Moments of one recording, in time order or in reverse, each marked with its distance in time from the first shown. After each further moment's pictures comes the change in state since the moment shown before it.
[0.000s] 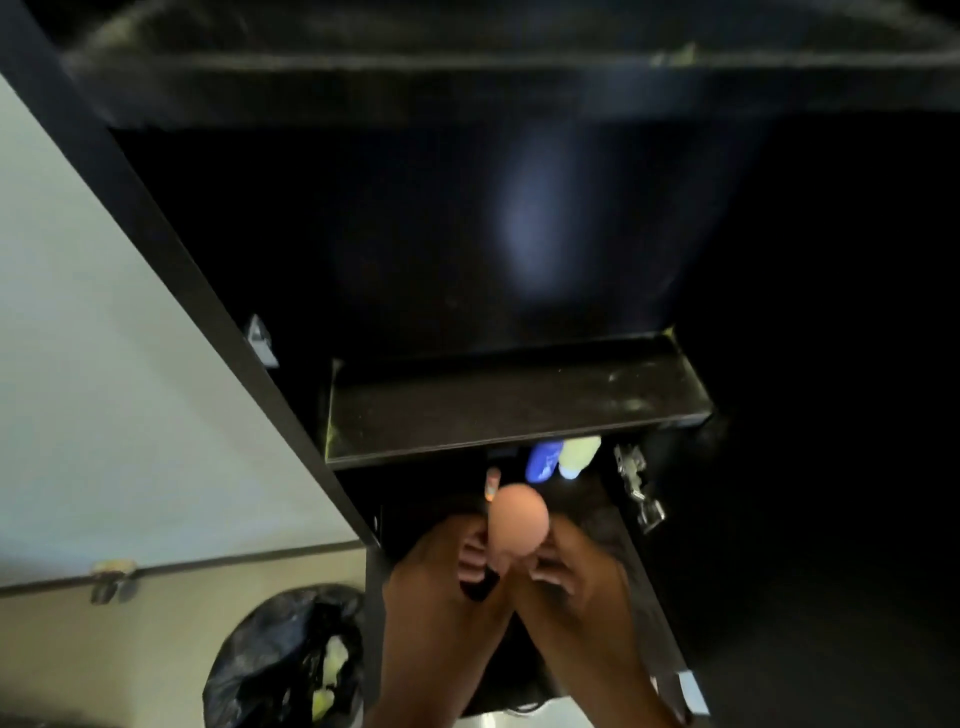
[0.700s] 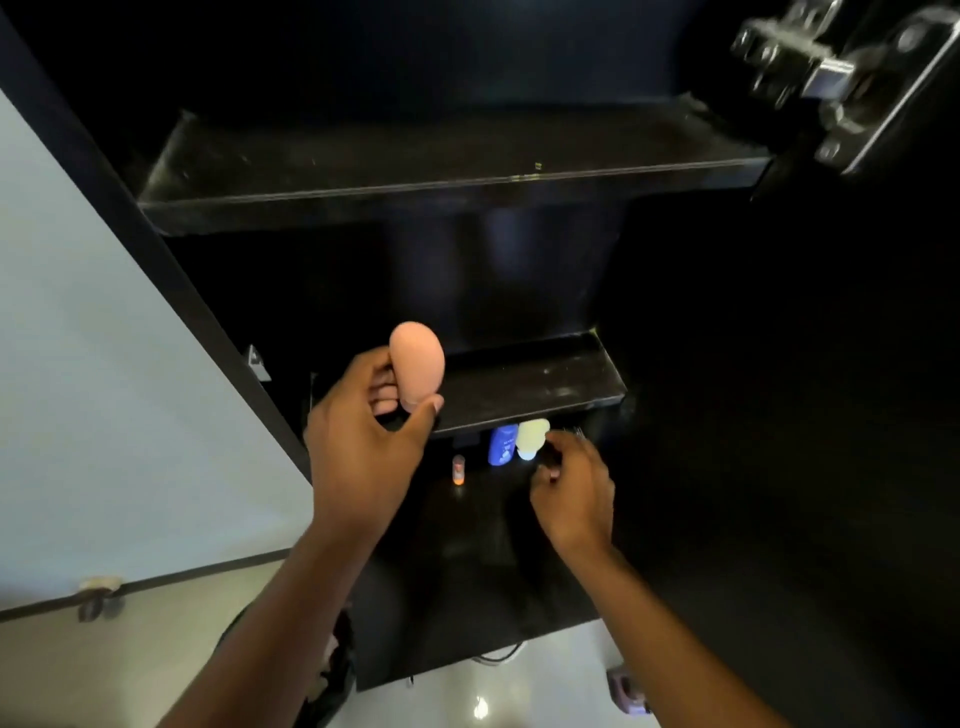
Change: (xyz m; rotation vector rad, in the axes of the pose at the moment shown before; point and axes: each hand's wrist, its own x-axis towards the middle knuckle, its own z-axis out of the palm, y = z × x) left_hand 0.085 0.090 -0.068 -0.038 0.185 0.098; right_hand 0.057 -0.001 -0.040 -0.611 0.298 0.123
